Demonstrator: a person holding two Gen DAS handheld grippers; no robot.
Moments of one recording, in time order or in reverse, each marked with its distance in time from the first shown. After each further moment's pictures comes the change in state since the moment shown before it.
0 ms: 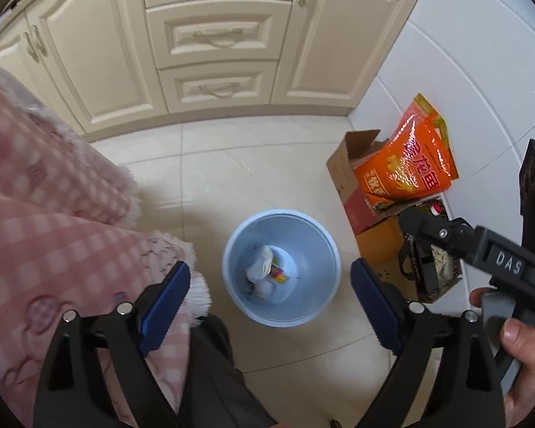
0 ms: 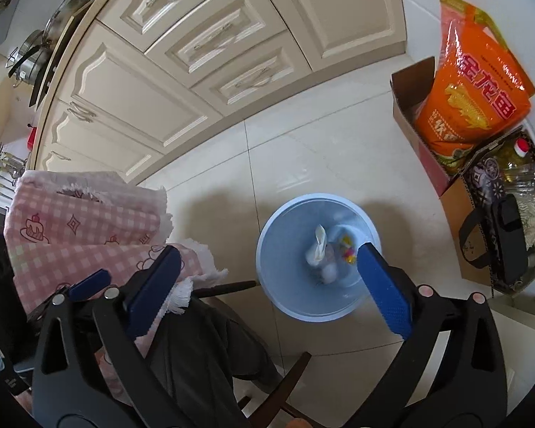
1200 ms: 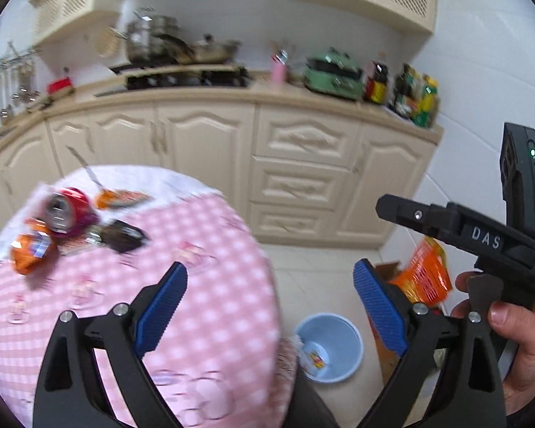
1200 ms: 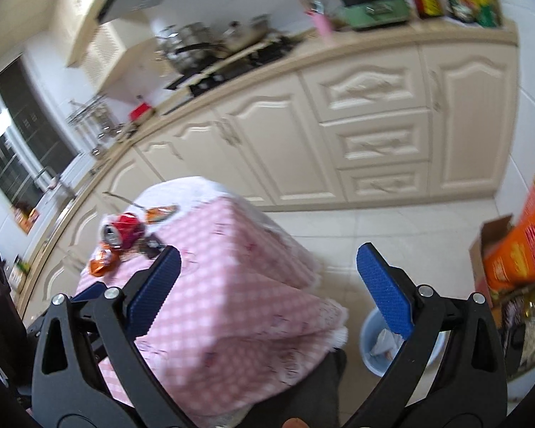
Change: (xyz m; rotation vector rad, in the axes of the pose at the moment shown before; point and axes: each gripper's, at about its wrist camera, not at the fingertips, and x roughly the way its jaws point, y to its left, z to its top) left arm -0.309 0.095 -0.063 -0.169 -0.549 0.160; right arm -0.161 0.272 -0.023 -0.452 -0.266 0.269
